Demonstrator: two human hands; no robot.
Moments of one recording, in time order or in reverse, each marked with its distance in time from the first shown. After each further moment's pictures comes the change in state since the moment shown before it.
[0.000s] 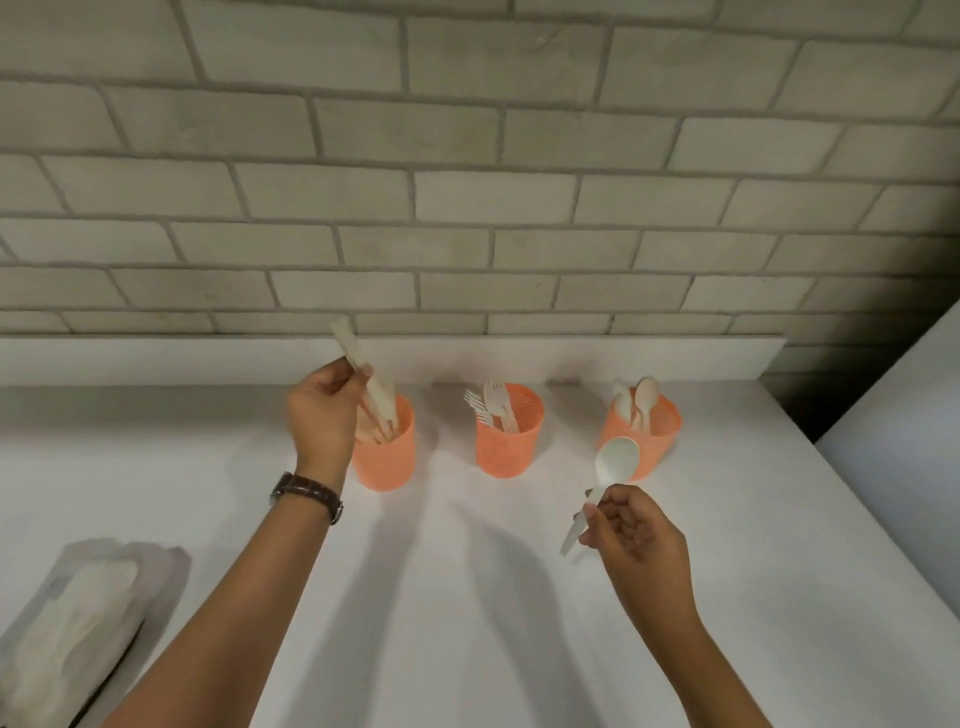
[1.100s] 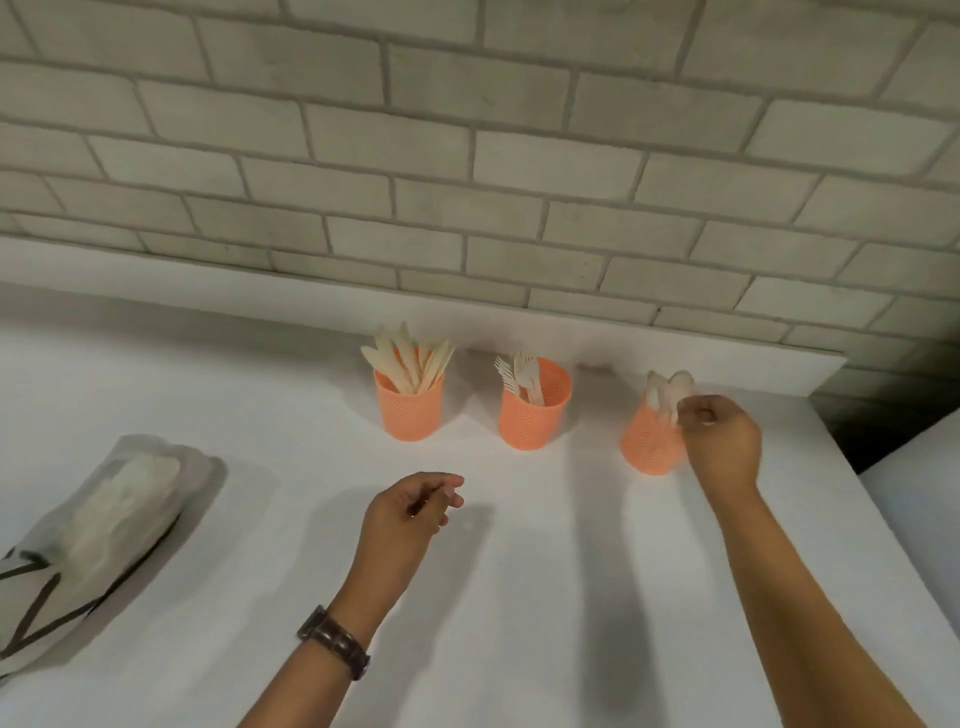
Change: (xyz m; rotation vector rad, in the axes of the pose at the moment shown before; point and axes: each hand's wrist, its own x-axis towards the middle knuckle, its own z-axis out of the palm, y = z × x) left_hand -0.154 -0.040 -0.017 0.081 -0.276 -0.224; right_hand 0.139 0.035 -0.042 -0.415 0.187 0.012
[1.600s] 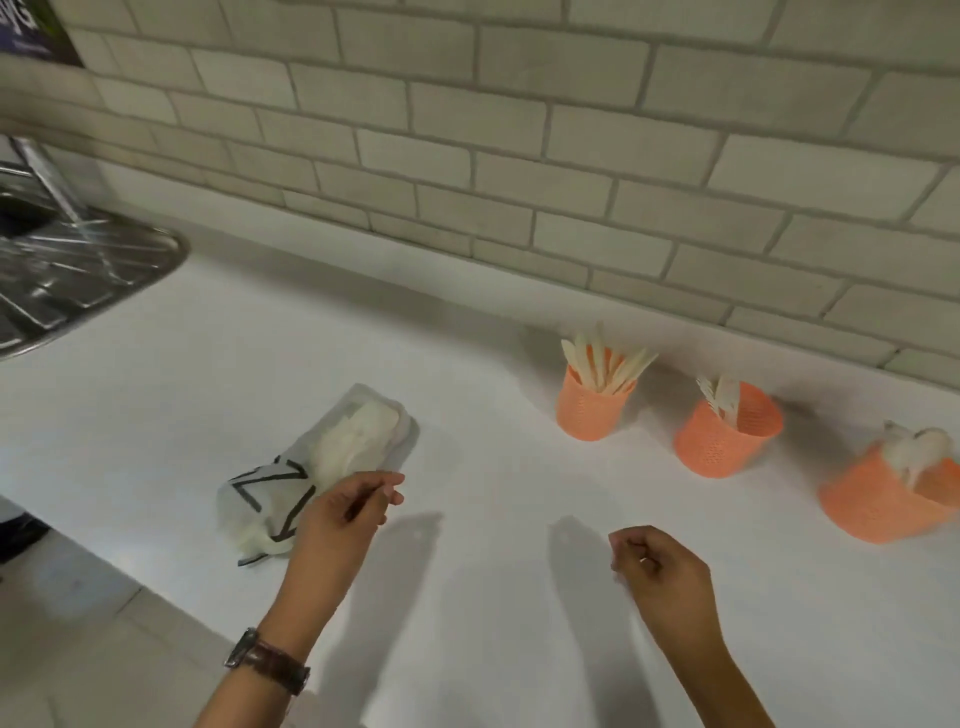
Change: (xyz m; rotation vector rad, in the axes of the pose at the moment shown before) left_hand -0.056 -0.024 -0.208 0.171 0.431 -0.015; right_hand -0.227 -0.068 0.097 0.189 -0.675 -0.069
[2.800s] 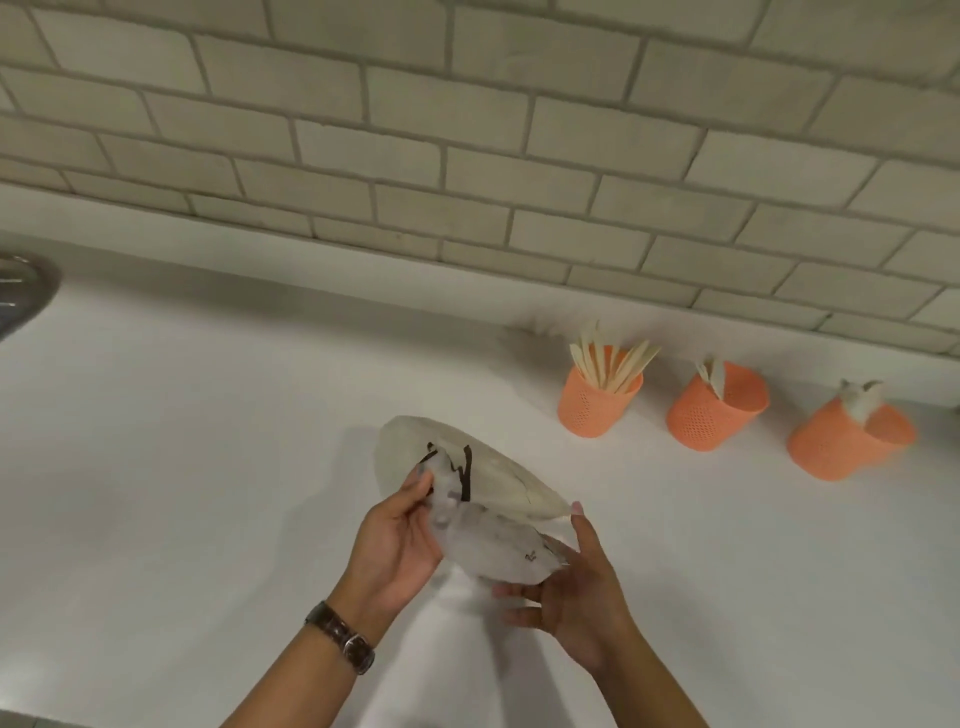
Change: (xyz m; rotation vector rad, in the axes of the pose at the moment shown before) left_hand 0.089 -0.009 -0.012 -1.181 -0.707 -0.594; right_hand -0.015 -0.093 0.134 0.915 -0.334 0.651
